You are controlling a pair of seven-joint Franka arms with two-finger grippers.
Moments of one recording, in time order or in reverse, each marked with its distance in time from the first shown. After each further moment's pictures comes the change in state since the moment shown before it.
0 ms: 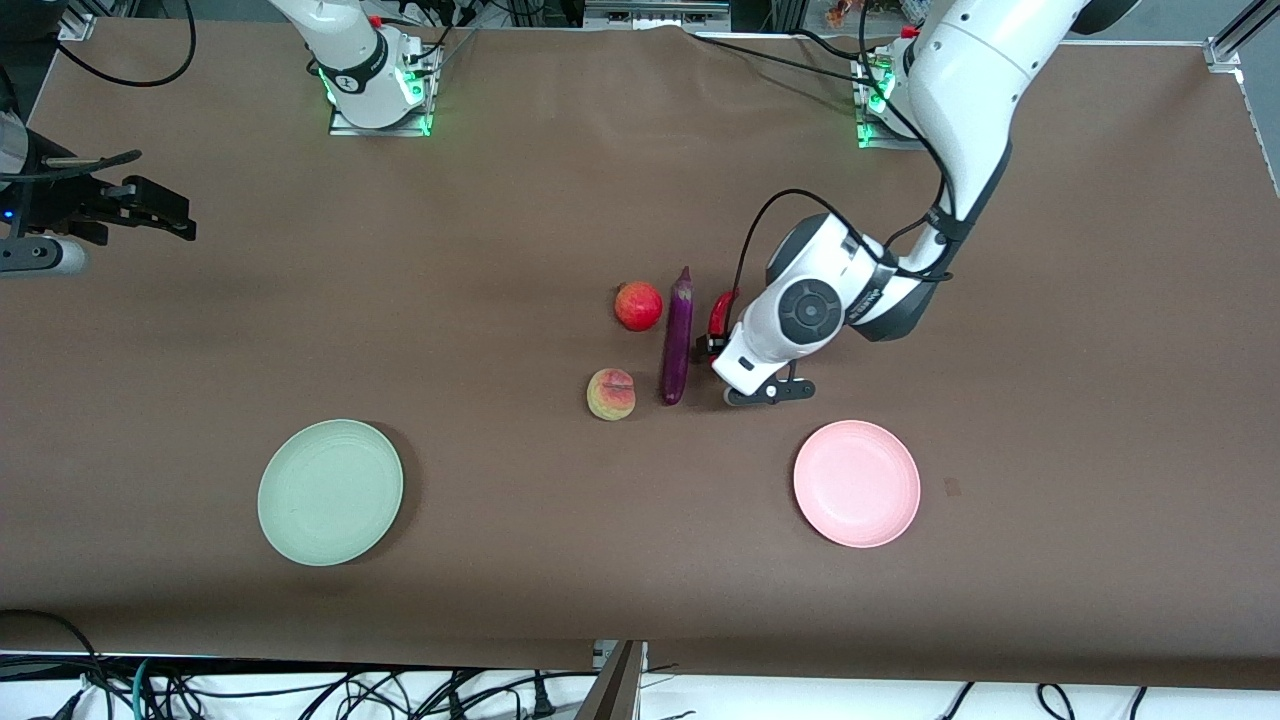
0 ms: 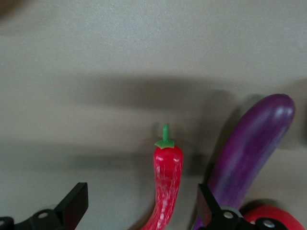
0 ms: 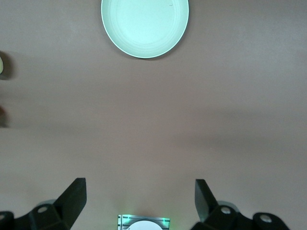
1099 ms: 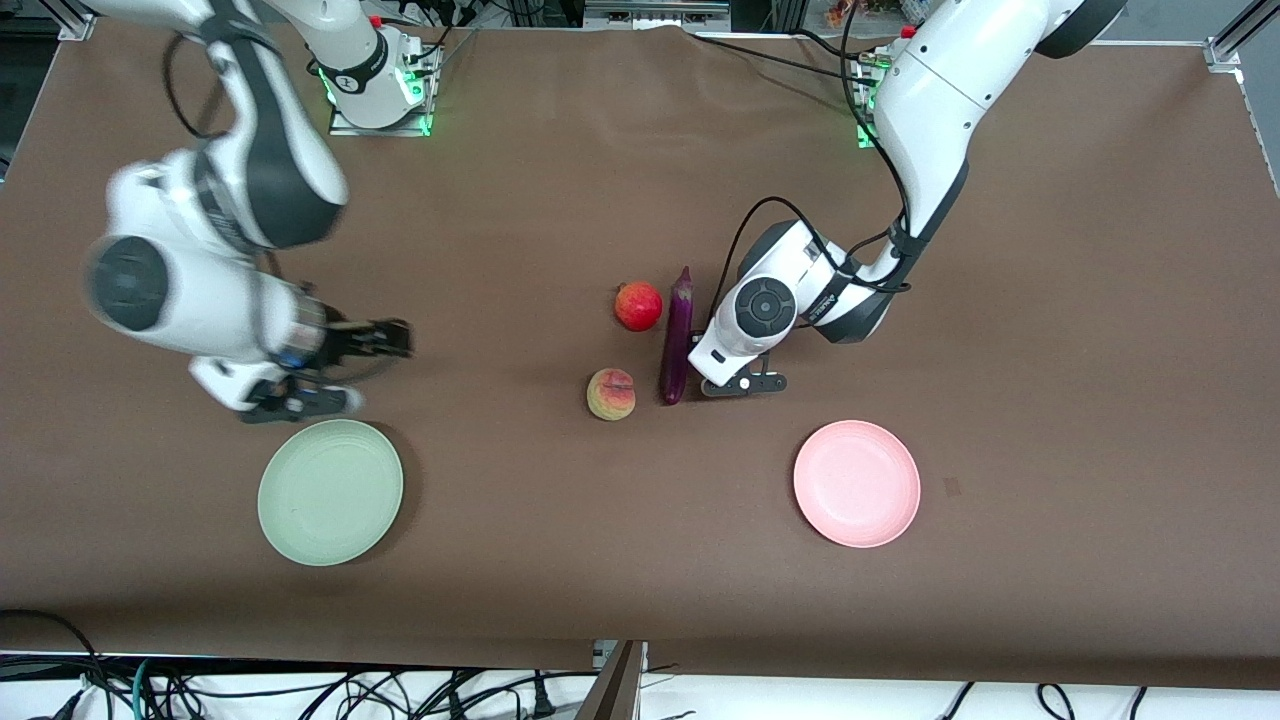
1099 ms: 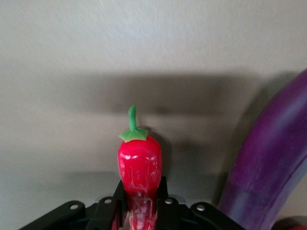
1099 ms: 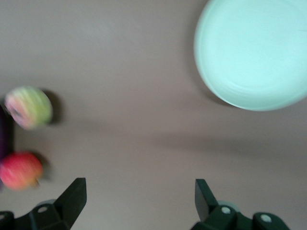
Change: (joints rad) left arm -0.041 0.052 0.009 -0.007 0.093 0.027 -0.030; right arm 0.290 0.376 0.025 0.000 0.086 0.440 0.295
